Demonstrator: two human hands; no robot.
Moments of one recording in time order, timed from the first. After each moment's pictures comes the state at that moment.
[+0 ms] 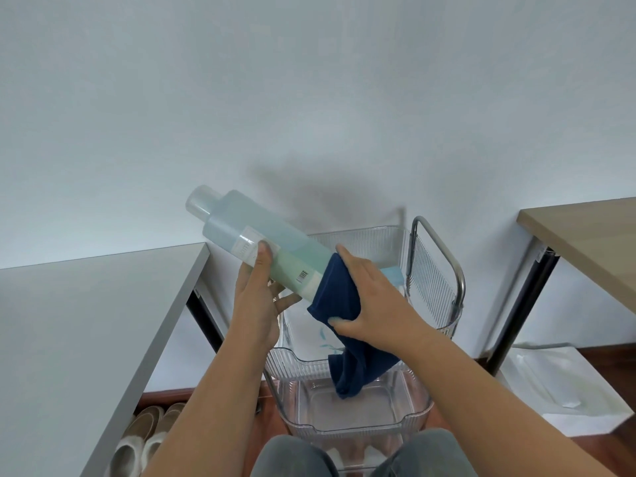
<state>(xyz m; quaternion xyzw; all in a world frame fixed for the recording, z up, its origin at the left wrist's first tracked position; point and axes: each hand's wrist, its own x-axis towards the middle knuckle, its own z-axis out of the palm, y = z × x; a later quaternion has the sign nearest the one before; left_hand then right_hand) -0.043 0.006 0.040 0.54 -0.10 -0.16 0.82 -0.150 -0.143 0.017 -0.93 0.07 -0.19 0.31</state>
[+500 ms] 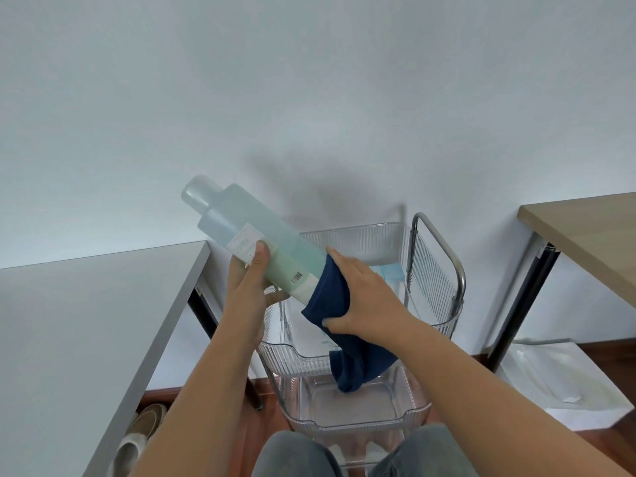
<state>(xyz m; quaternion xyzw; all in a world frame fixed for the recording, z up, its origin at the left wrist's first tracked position) -0.037 0.019 0.044 0.59 -0.16 -0.12 0.78 -0.136 -0.137 0.014 -0.93 0.07 -0.17 0.31</state>
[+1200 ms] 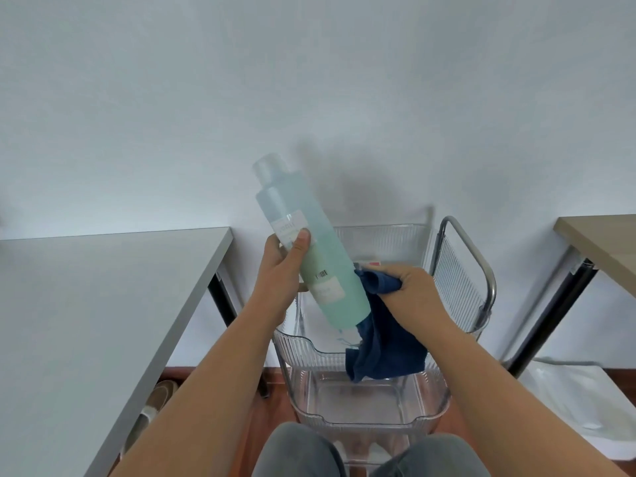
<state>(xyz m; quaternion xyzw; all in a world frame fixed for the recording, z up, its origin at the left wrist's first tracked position) -0.018 0.009 0.037 0.65 -0.17 -0.12 0.73 -0.137 -0.155 0.008 -0.80 0.14 -0.25 0.52</state>
